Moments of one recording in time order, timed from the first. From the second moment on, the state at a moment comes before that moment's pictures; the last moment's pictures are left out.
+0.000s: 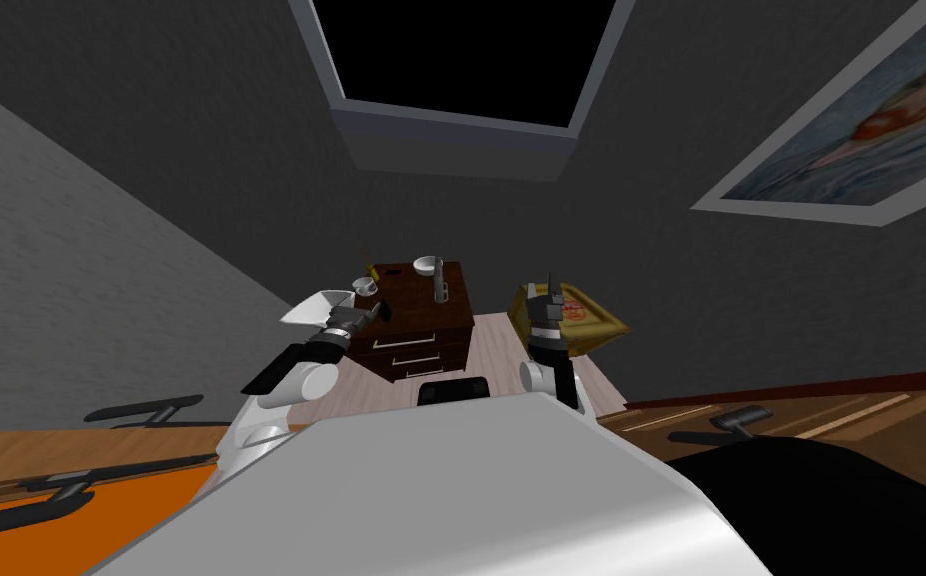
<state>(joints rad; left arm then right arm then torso) 0.37 0.32 0.16 -2.12 0.60 0.30 1.02 0.54 0.00 0.01 -2.25 -0.01 -0.45 -0.01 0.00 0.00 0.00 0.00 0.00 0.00</state>
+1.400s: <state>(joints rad) 0.35 0.31 0.25 -2.03 0.72 0.48 1.23 0.54 0.00 0.01 -2.25 -0.01 -0.45 -0.01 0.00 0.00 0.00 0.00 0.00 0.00</state>
